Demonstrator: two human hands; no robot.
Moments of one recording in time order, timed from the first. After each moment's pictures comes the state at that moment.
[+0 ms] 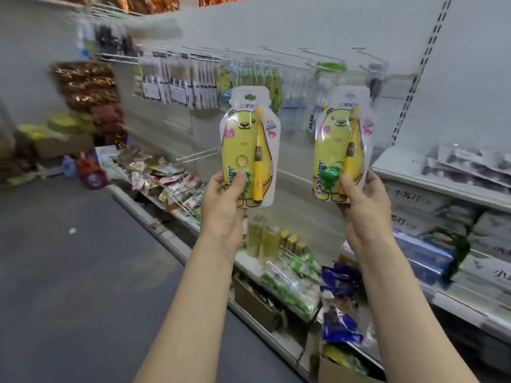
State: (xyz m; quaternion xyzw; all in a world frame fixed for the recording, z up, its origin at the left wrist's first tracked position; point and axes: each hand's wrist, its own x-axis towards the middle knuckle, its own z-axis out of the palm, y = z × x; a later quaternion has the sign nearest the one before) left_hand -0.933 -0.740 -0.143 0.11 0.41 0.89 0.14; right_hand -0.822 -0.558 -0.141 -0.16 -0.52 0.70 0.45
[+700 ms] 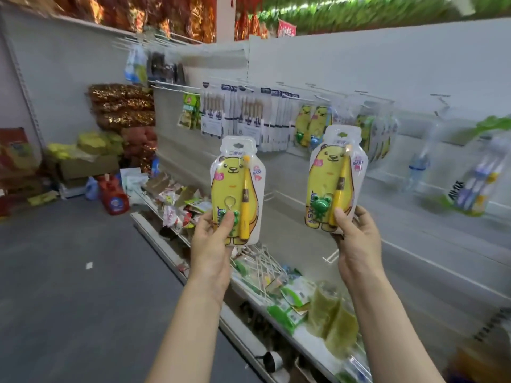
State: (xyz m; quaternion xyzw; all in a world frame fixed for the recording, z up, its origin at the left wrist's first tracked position) left_hand -1.304 -0.887 -0.159 0.05 0.43 0.90 0.11; right_hand -1.218 -0.682 -0.147 -0.15 -0.51 0.72 0.44
